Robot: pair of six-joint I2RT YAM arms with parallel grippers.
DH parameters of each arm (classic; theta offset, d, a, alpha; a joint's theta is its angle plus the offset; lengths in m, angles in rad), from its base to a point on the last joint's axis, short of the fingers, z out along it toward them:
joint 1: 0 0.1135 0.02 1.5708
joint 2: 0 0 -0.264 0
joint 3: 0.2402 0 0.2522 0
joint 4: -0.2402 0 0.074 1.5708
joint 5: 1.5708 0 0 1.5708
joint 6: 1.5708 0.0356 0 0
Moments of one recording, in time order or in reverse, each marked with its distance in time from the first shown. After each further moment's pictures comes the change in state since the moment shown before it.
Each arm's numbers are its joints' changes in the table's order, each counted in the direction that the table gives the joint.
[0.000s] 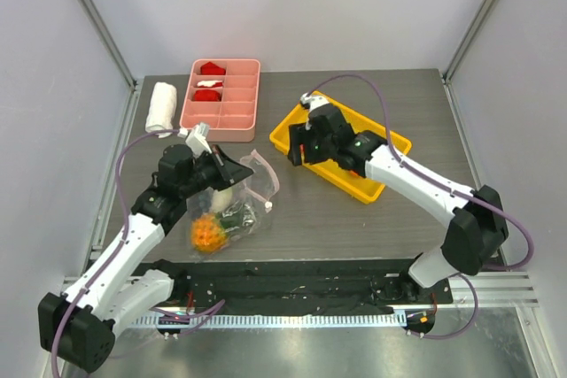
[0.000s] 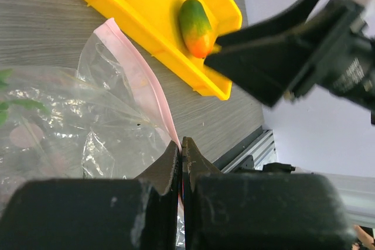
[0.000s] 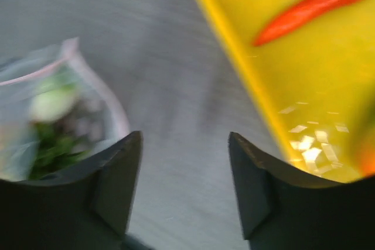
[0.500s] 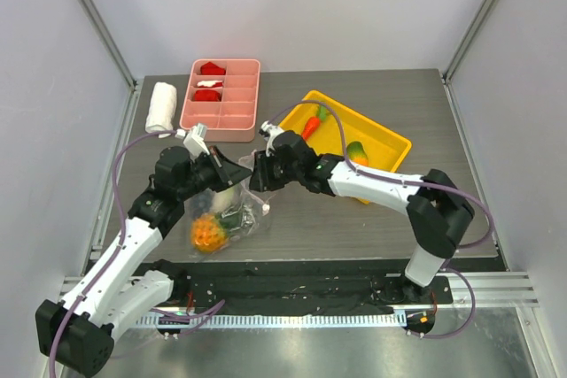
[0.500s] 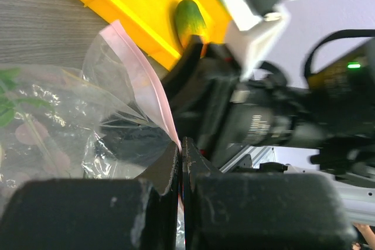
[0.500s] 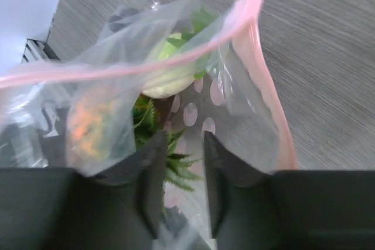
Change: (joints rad) left arm 0.000 0.048 0.000 -0.021 0.000 0.000; right arm 0.216 -0.158 -0.082 0.365 -0.299 0.213
